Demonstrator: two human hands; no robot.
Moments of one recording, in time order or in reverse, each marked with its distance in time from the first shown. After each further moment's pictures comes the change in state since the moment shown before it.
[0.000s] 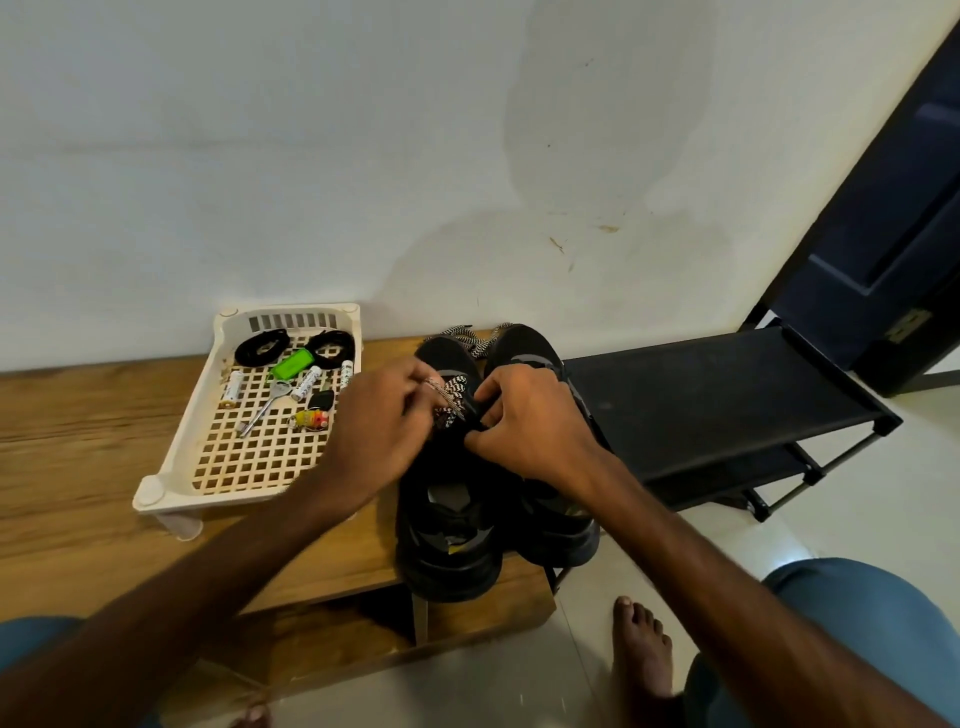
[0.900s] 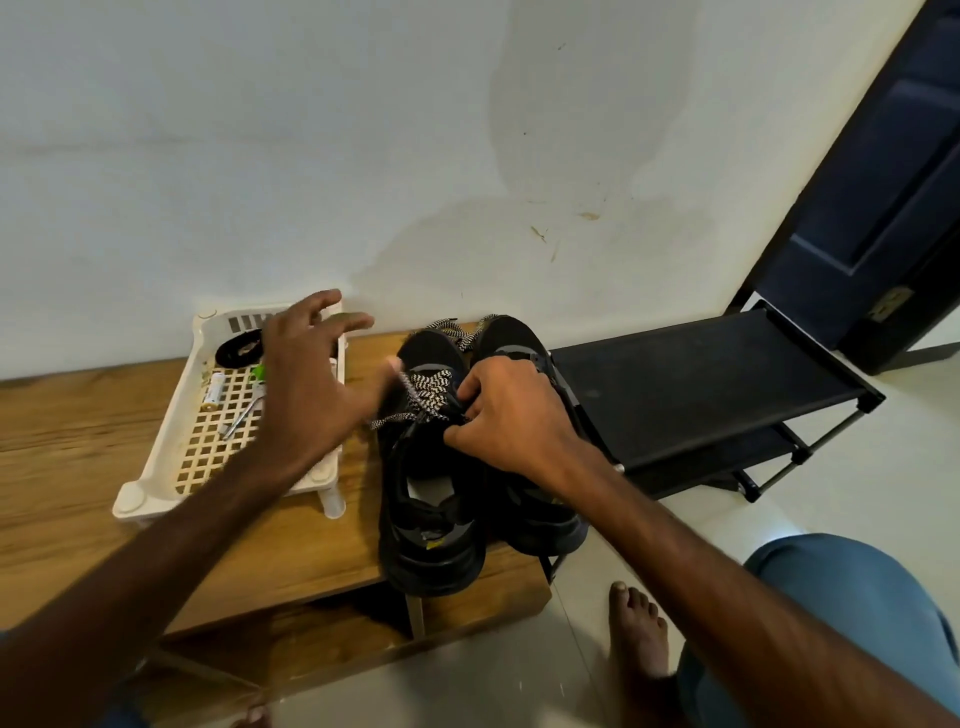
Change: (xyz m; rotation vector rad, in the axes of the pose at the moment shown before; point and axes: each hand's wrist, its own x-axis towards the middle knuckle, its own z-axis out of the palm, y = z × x) left_hand 0.018 -0.012 -0.035 0.174 0.102 0.037; right_hand -0.001 -0.004 0.001 -0.014 0.017 0.015
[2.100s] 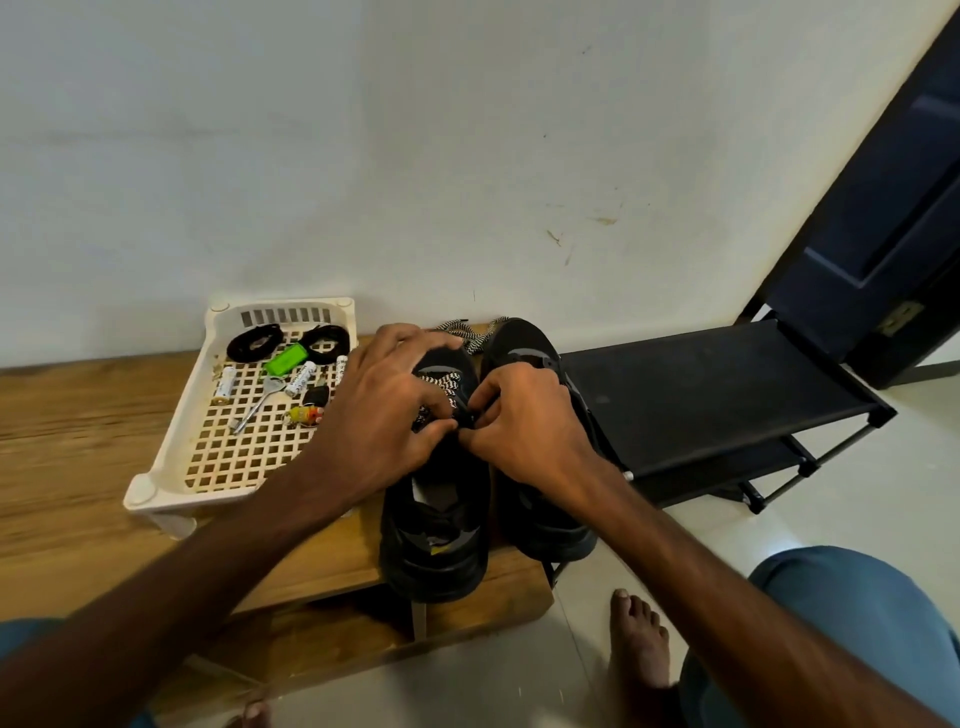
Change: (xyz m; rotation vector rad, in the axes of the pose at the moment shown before) left_hand -0.019 0.026 0.006 0.155 -0.305 0.396; right_hand -0.008 -0.001 0.004 0.115 0.036 0.032
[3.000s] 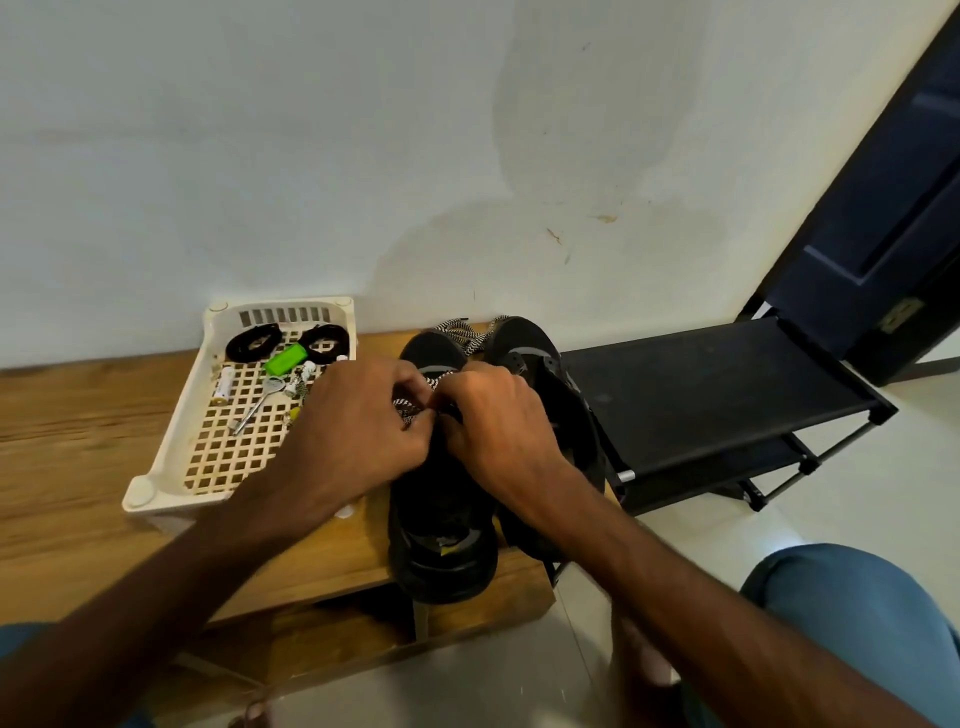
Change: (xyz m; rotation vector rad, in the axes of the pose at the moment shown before) left_hand -0.010 0.012 -0.017 -0.158 0.033 -0.359; right_hand 0.003 -0.015 0.020 -0.320 0.104 -0.316
